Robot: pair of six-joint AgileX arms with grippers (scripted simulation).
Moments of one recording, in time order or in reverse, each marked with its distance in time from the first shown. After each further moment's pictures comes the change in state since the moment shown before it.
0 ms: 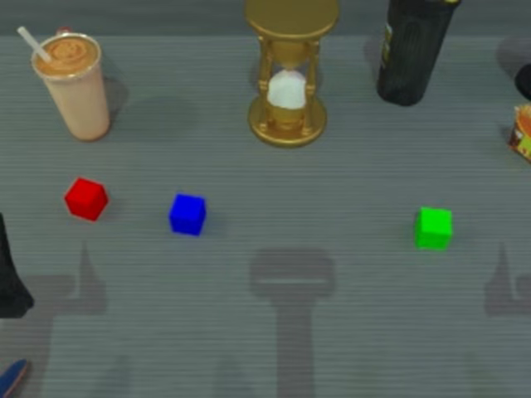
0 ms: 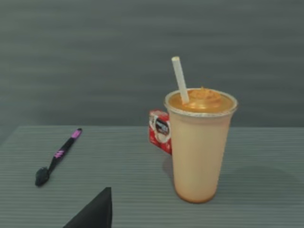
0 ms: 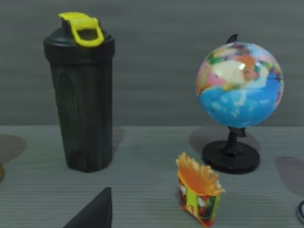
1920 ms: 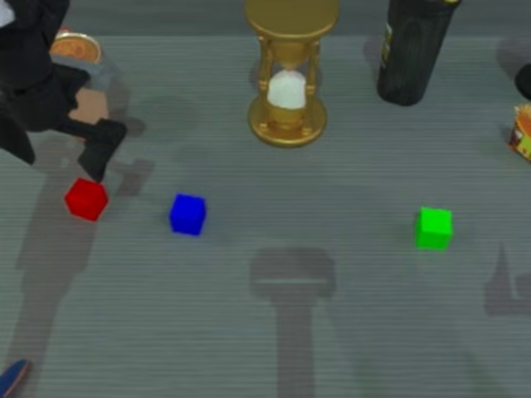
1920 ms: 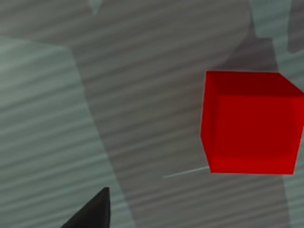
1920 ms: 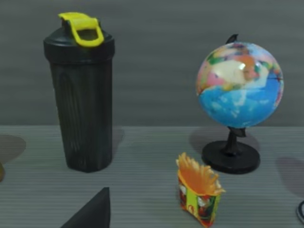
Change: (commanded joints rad) left arm -0.104 2.163 1.747 -1.153 0.003 0.264; right arm 0.000 0.000 0.000 0.000 0.000 0.000
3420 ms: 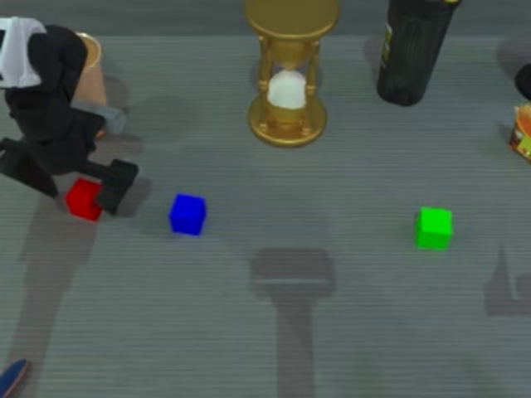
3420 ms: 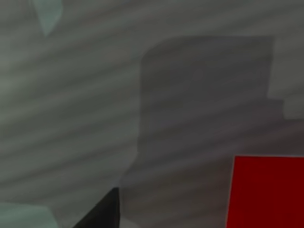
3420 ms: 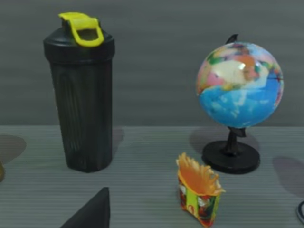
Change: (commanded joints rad) left arm 0.001 0.118 -0.181 0.298 0.001 0.003; right arm 0.000 0.000 0.000 0.000 0.000 0.000
